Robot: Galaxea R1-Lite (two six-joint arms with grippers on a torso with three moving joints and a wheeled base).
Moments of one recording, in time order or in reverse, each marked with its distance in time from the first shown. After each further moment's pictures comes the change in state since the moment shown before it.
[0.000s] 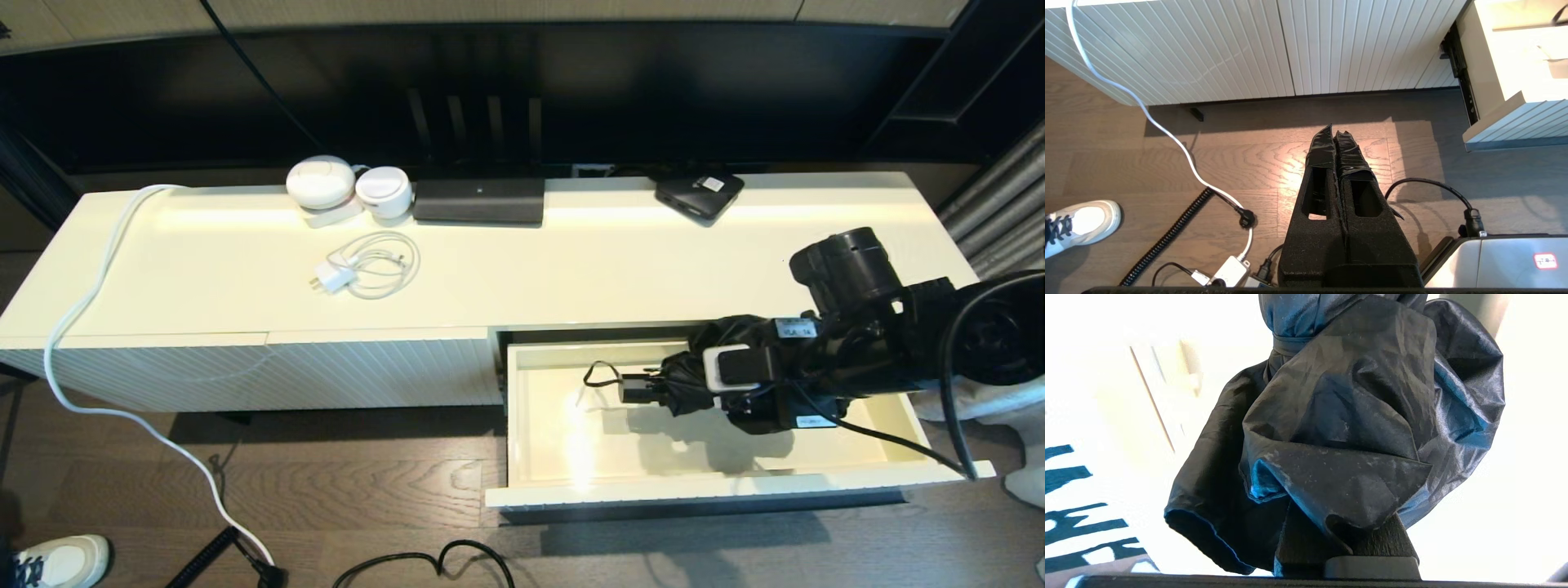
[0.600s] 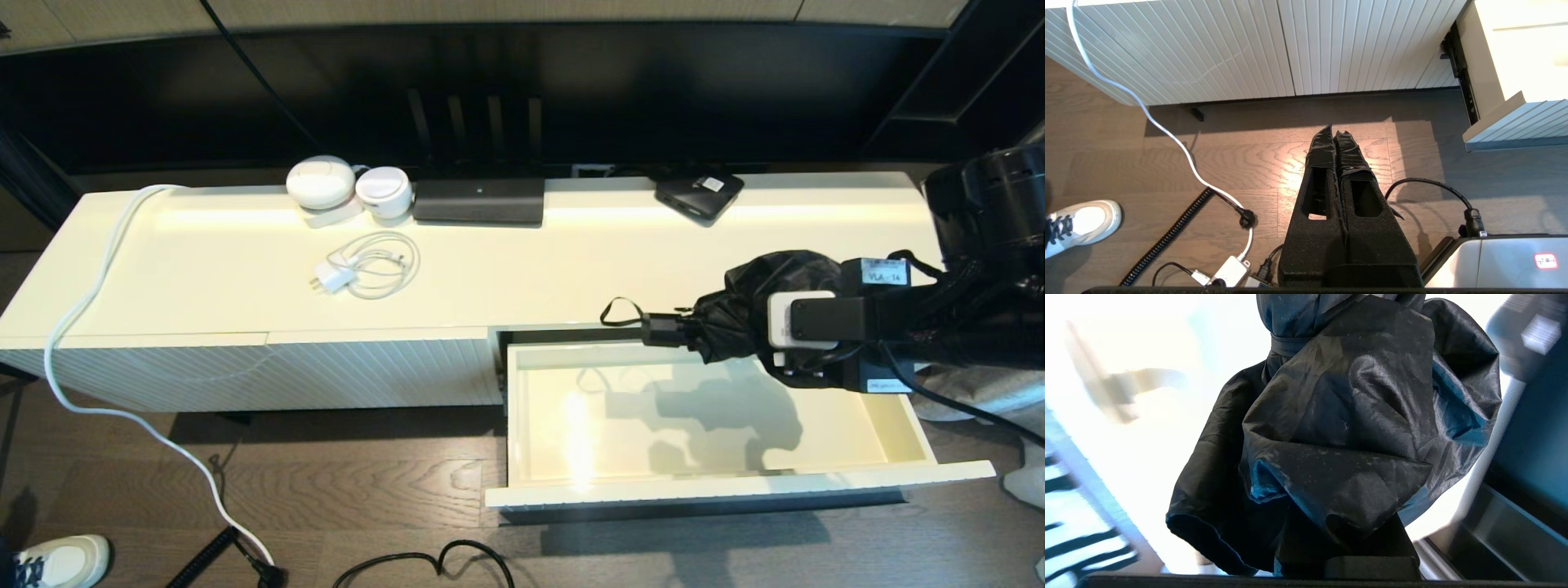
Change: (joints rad) left arm 0.000 0.000 0.000 0.000 0.000 0.000; right arm -0.007 -0.234 -0.004 0.009 -0.026 -0.003
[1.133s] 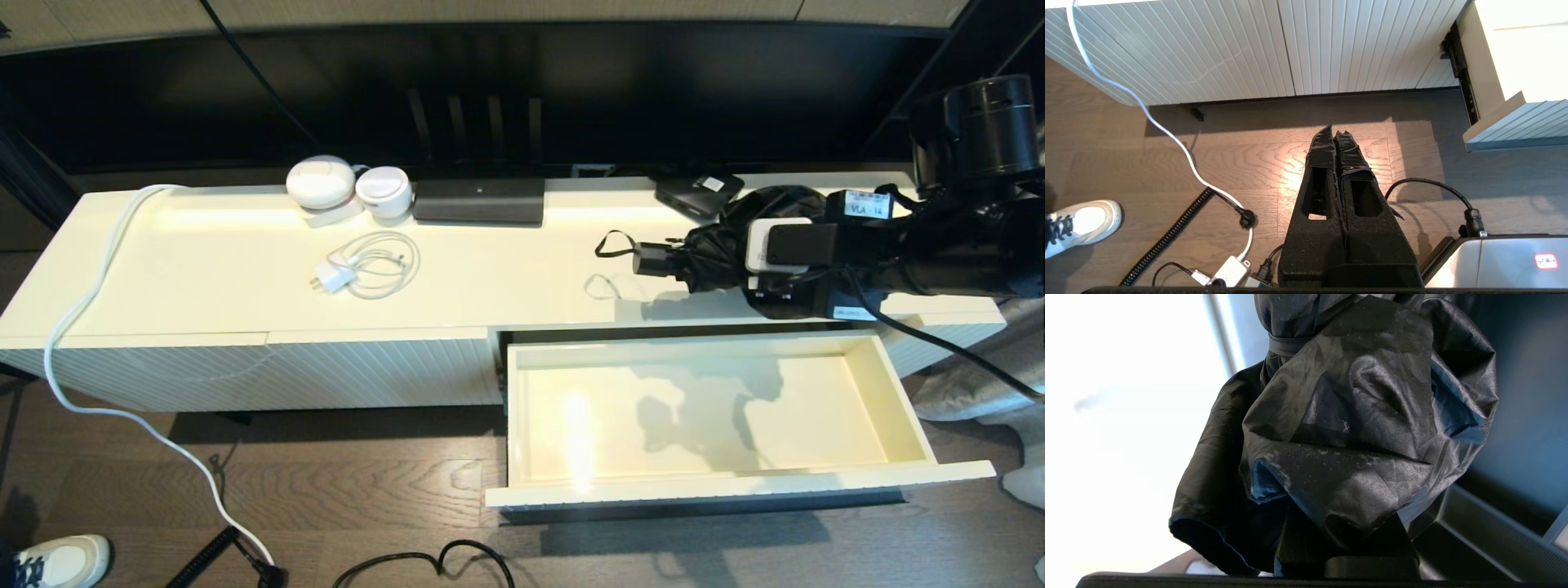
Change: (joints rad) left arm 0.000 0.000 0.000 0.000 0.000 0.000; right arm -0.014 0.119 -0.211 -0.050 -0.022 -0.001
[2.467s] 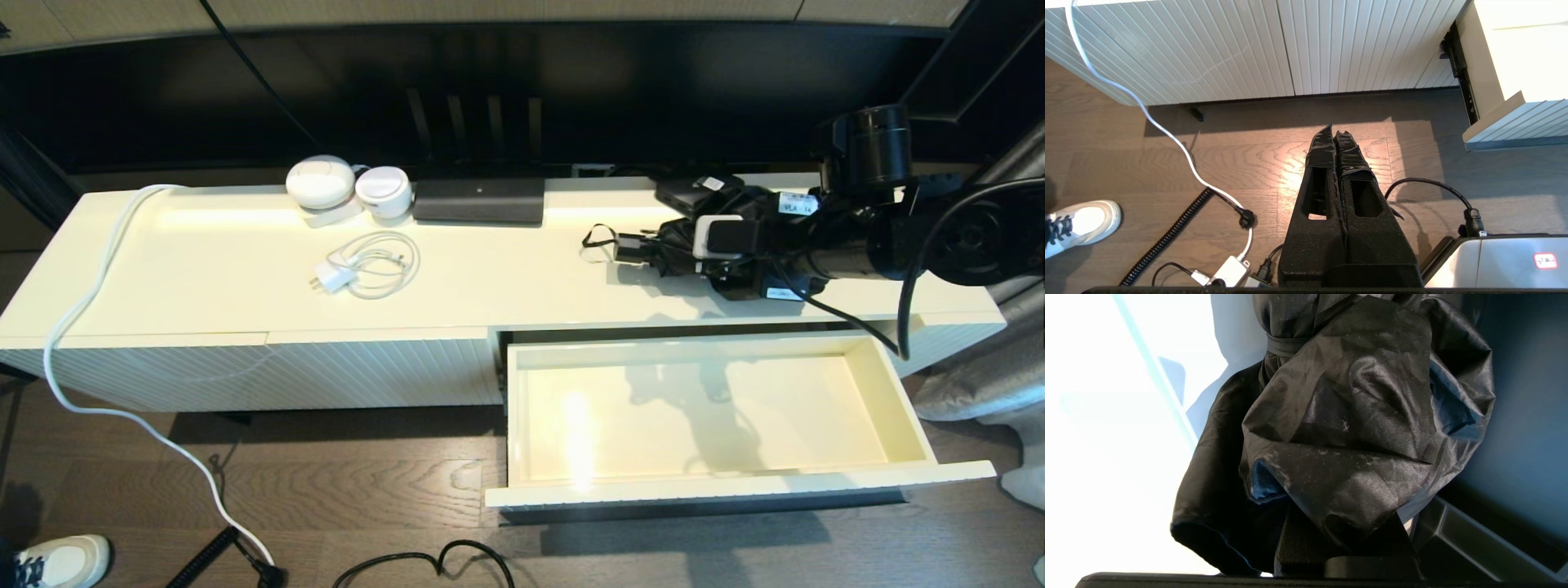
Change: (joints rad) left arm 0.000 0.000 0.000 0.000 0.000 -0.001; right arm -0.011 0.217 -0.166 -0.086 -0.021 0.001
